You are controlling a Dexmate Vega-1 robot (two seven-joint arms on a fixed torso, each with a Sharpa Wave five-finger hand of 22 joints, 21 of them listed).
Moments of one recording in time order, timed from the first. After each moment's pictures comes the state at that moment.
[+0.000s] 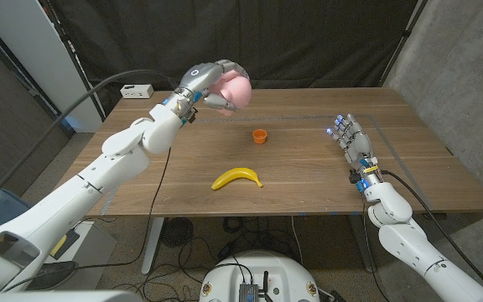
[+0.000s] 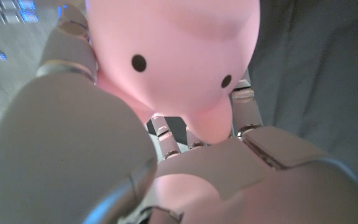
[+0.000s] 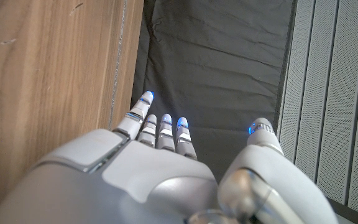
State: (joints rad) left arm 0.83 0.79 0.37 -1.93 0.52 -0.12 0.29; left_hand 0.99 -0.28 0.30 -0.20 0.24 0.47 -0.23 0.70 0.27 0.44 0.04 0.46 0.44 0.64 0.29 0.32 0.33 0.78 0.21 0.45 0.19; right arm -1.18 -0.55 -0.25 -1.53 0.72 0.54 0.05; right_hand 0.29 0.05 0.23 -0.14 0.17 0.16 0.08 0.20 0.19 0.12 0.13 0.21 0.20 0.02 0.08 0.21 0.21 0.28 0.02 0.20 0.17
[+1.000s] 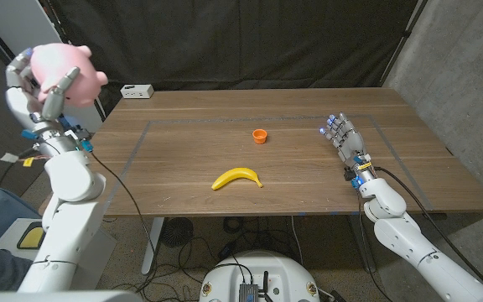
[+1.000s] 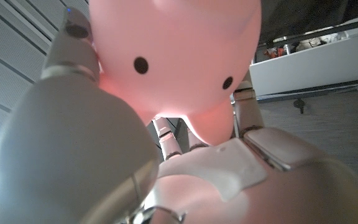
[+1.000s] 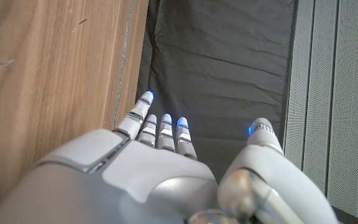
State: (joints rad) left arm 1.29 0.34 -0.28 -1.91 -0.30 -0.49 0.64; left_hand 0.98 -0.28 0.30 -0.20 0.24 0.48 -0.23 0.69 0.27 0.45 0.04 0.46 0.44 0.64 0.29 0.32 0.33 0.78 0.20 0.46 0.18; right arm -1.12 -0.54 -0.28 -1.48 0.73 0.51 0.10; right_hand 0.29 0.05 0.23 -0.14 0.17 0.16 0.08 0.20 0.19 0.12 0.13 0.21 0.20 0.02 0.08 0.21 0.21 0.28 0.02 0.20 0.17
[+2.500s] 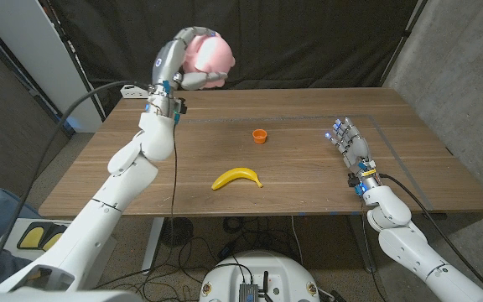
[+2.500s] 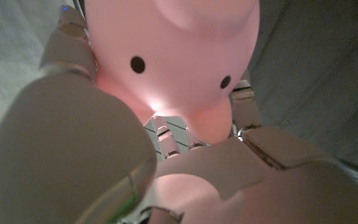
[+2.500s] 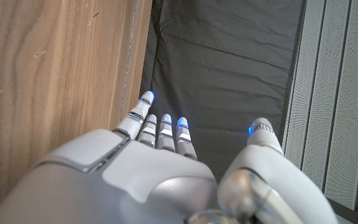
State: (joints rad) left arm 0.92 0.56 0.25 -1.94 0.68 -0.08 0.41; left_hand 0.98 -0.27 0.30 -0.20 0.24 0.48 -0.23 0.68 0.27 0.45 0.04 0.46 0.44 0.65 0.29 0.31 0.34 0.78 0.20 0.47 0.18; right arm -1.21 -0.56 -0.25 -1.56 0.70 0.52 0.01; right_hand 0.29 0.05 0.23 -0.14 0.17 0.16 0.08 0.20 0.19 0.12 0.13 0.21 0.20 0.02 0.08 0.21 0.21 0.29 0.01 0.20 0.17
